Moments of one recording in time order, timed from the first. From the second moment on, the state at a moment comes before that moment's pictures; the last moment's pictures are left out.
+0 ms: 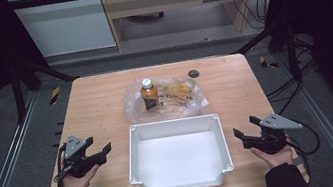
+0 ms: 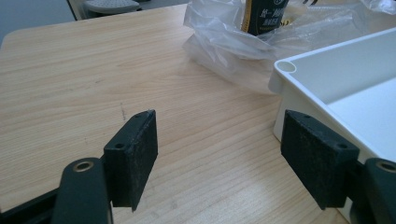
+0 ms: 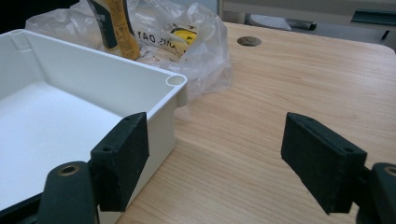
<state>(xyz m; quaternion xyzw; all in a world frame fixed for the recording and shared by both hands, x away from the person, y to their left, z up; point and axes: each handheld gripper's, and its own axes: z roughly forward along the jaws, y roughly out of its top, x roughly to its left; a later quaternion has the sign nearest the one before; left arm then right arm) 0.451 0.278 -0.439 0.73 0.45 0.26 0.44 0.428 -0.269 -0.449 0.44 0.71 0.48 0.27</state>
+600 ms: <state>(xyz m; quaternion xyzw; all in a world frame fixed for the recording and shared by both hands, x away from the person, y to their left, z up) 0.455 0.269 -0.433 0.73 0.45 0.25 0.45 0.429 -0.269 -0.449 0.44 0.71 0.48 0.27</state>
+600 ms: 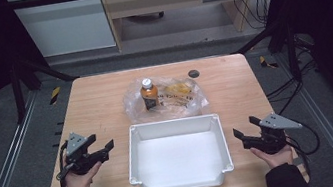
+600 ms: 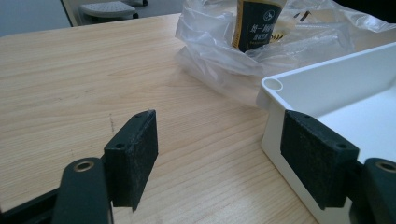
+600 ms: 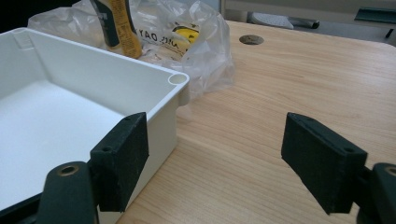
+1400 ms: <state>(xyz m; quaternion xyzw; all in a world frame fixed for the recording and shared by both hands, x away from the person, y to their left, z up) 0.466 0.252 -0.419 0.73 0.43 0.25 0.47 0.429 -0.269 -0.448 0.44 0.71 0.47 0.27</state>
